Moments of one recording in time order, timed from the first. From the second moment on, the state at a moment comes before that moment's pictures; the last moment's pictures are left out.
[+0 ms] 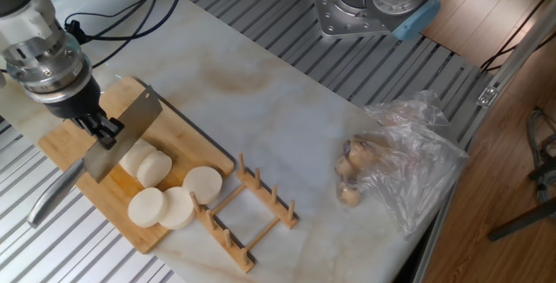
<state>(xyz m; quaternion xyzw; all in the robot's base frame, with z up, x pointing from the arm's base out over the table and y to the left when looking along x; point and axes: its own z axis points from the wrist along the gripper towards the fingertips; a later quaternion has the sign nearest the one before) 0.698 -0.084 0.126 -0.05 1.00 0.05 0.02</state>
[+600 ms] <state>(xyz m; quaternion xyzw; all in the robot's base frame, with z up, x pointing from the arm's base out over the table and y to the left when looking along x) 0.701 -0.083 0.121 -0.06 1.00 0.05 0.02</state>
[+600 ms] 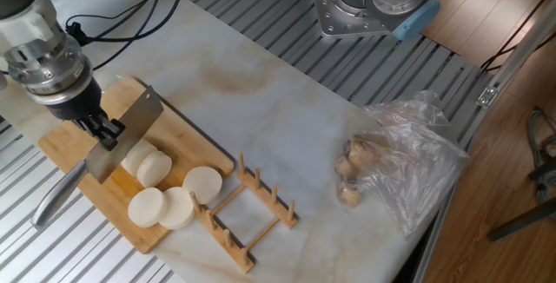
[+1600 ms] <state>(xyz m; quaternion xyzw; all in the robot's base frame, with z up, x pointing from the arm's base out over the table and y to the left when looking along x) 0.705 -0.084 0.112 -0.04 1.00 0.04 0.03</state>
